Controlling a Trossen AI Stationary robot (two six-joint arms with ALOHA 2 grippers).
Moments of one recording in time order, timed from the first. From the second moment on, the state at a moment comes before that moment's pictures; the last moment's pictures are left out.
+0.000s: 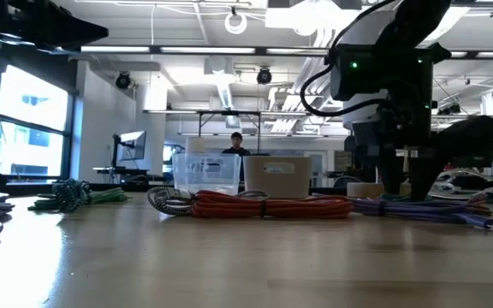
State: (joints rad) left arm 0.00 0.08 0.31 -0.20 -0.14 0.32; right arm -0.05 1.60 0.81 -0.72 0.12 -0.47
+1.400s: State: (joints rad) left arm 0.00 0.32 0.43 0.14 -0.03 0.19; right arm 0.09 1.50 1.61 -0.60 0.19 -0.15
